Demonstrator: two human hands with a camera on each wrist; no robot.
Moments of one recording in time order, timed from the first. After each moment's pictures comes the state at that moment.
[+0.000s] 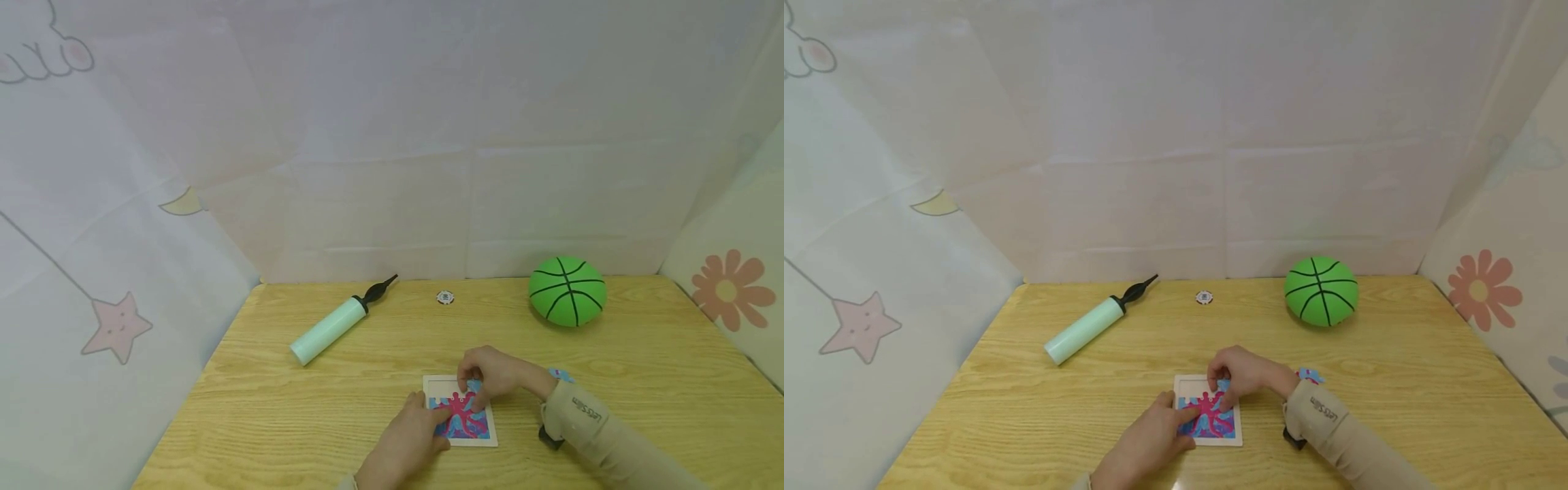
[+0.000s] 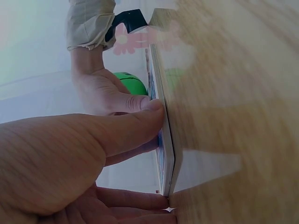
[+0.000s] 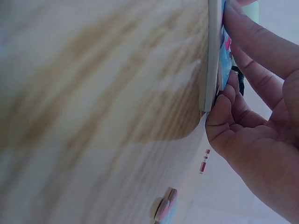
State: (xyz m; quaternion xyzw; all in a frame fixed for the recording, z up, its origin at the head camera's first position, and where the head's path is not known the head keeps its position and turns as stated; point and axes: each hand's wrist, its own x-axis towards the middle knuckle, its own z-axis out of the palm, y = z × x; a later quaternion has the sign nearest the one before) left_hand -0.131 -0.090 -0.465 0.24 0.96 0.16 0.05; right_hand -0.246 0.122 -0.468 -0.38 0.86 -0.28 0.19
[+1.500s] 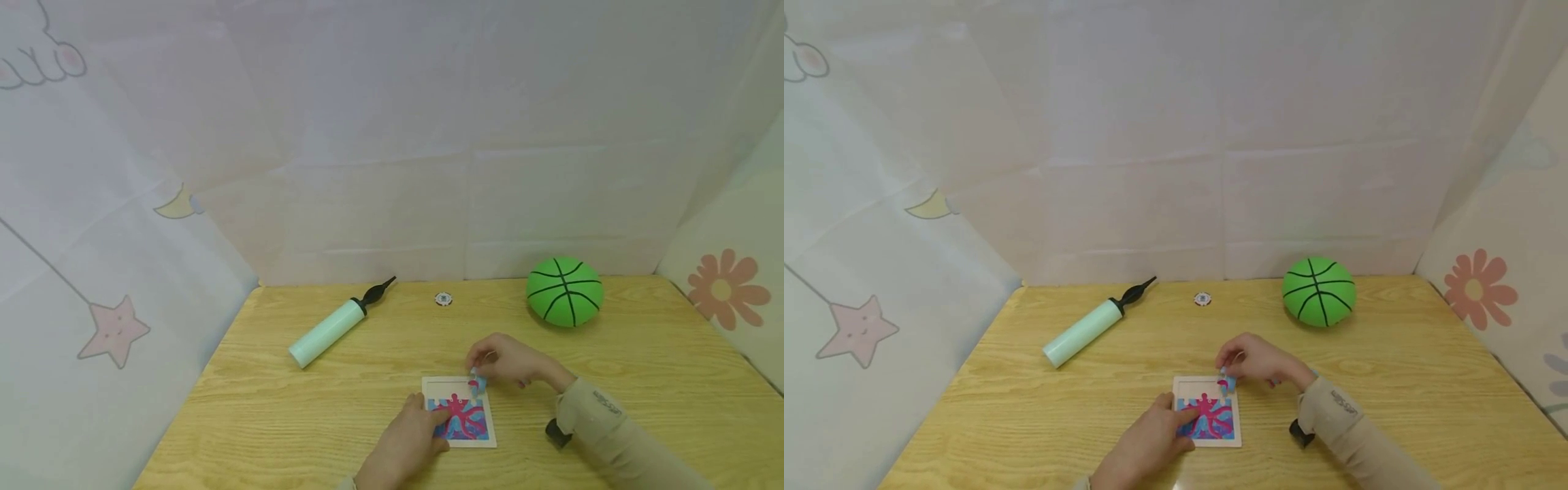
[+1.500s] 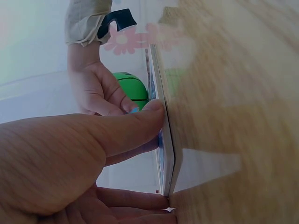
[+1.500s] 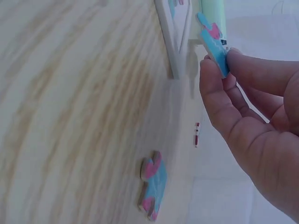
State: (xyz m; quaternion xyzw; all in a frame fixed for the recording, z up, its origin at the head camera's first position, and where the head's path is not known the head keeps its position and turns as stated) left_hand -0.131 -0.089 -0.464 0.23 0.96 0.16 0.06; right_hand -0.248 0.147 -0.453 -0.32 0.82 -0.42 0.21
